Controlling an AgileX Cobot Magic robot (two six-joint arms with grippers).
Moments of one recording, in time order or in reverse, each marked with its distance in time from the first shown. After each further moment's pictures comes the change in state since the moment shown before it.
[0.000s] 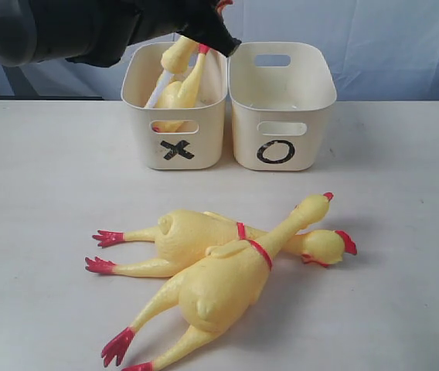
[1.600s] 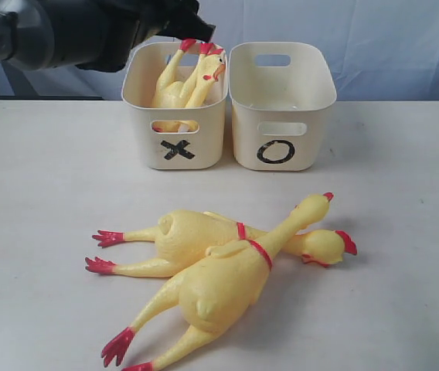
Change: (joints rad) left arm 0.046 0.079 -0.055 -0.141 -0.192 -0.077; right arm 0.000 0.000 0.000 0.000 0.000 0.000
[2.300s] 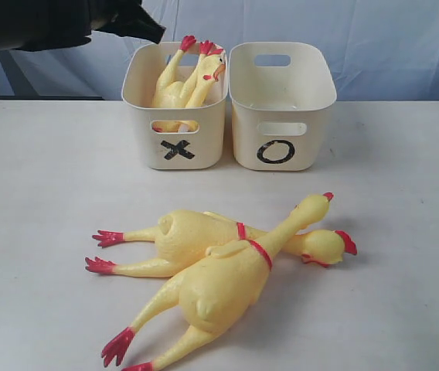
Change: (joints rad) left arm 0.000 -0.226 0.186 -0.438 -0.197 0.533; right arm 0.000 0.000 0.000 0.000 0.000 0.000
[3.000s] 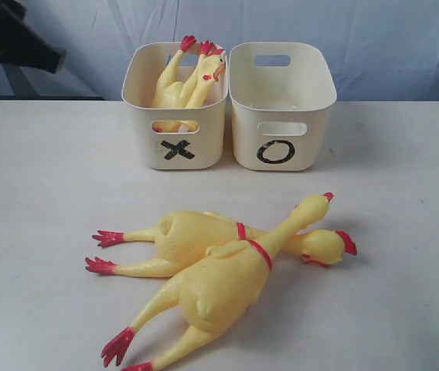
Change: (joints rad) left arm 0.000 -0.570 0.505 -0.004 -0.002 0.004; right arm 0.000 0.000 0.000 0.000 0.000 0.000
